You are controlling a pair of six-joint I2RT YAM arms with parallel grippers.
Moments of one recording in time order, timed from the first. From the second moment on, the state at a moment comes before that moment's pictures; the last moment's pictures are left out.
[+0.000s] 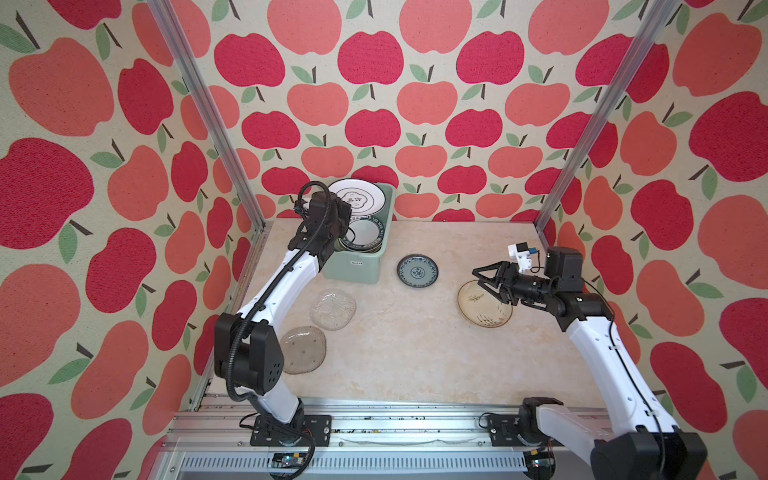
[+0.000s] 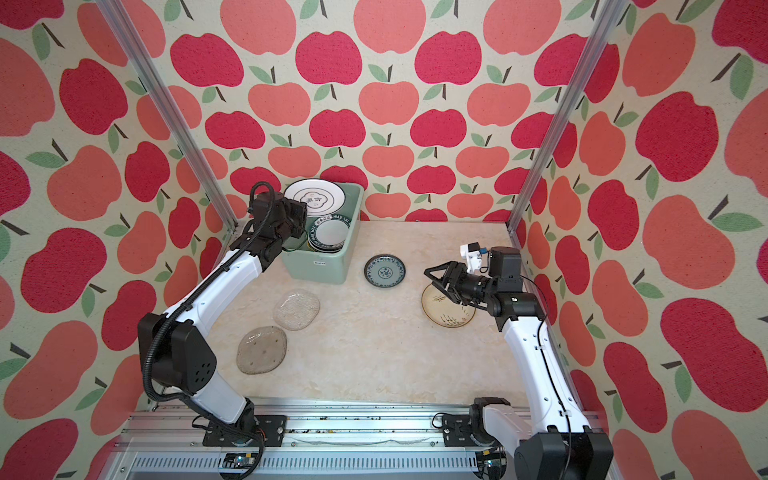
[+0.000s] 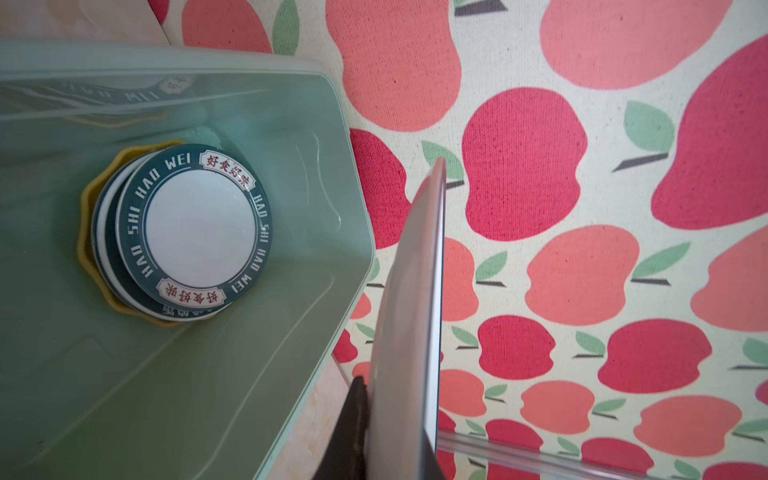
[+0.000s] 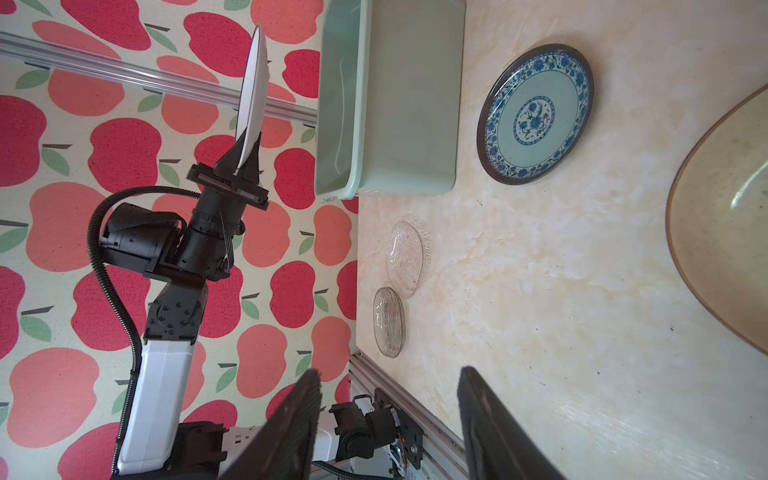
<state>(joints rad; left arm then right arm) -0.31 1.70 1.56 -0.16 -0.17 -1.42 0.10 1.07 0.99 -0.55 -0.87 0.77</state>
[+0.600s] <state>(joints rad) -0.41 2.36 2.47 -0.71 -0.59 -1.76 0.10 1.06 0.97 -0.53 -0.86 0.74</state>
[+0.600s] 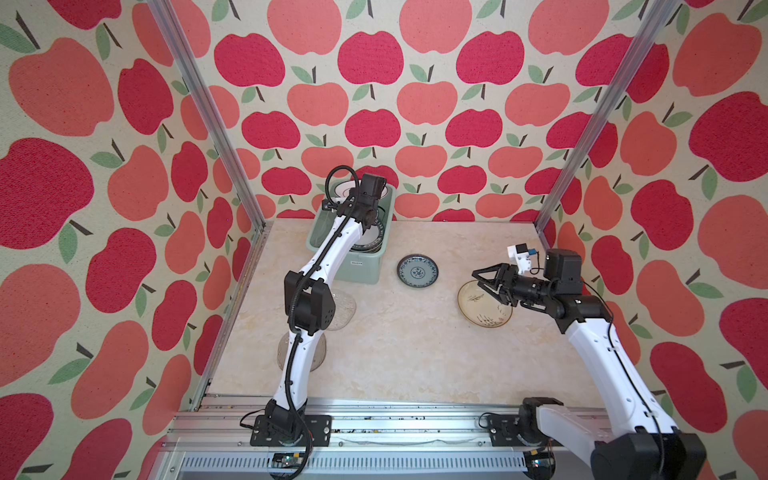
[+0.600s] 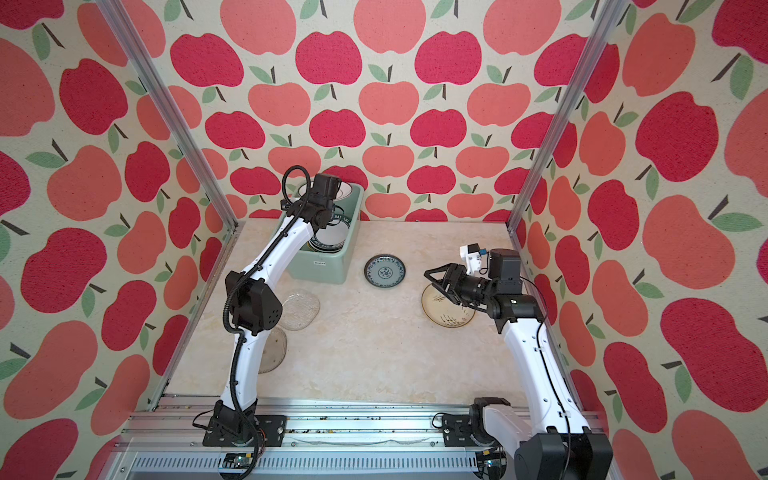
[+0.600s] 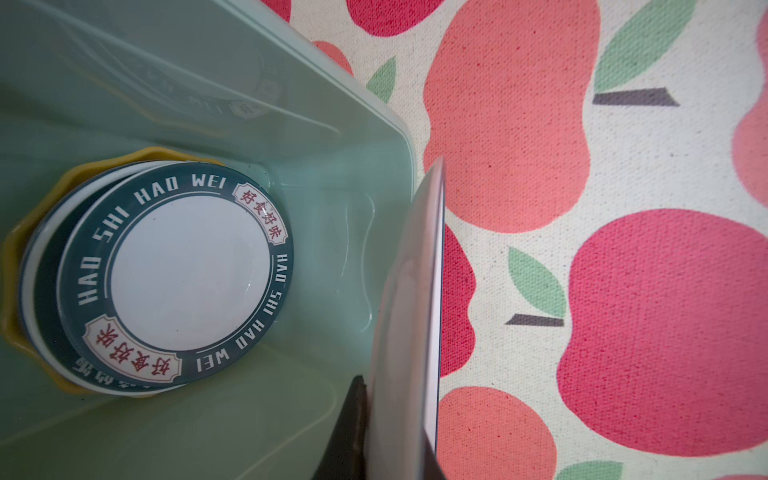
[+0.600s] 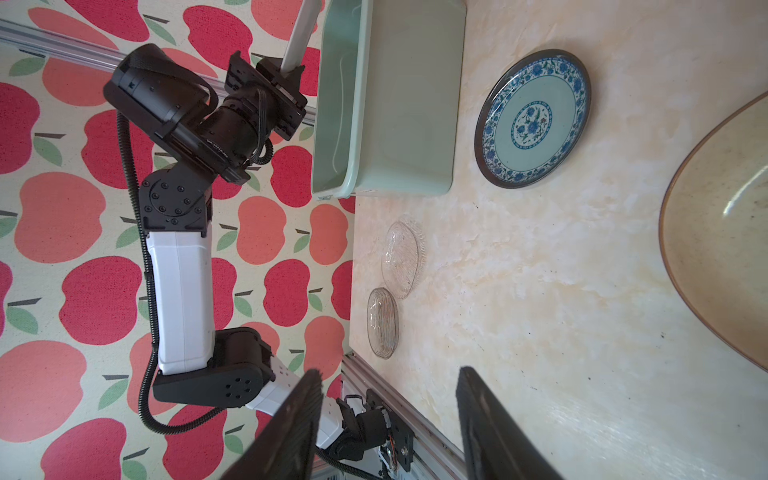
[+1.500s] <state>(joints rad) -0.35 2.58 2.53 -0.86 -0.52 -1.82 0.12 1.08 0.96 -0.53 -0.85 0.71</state>
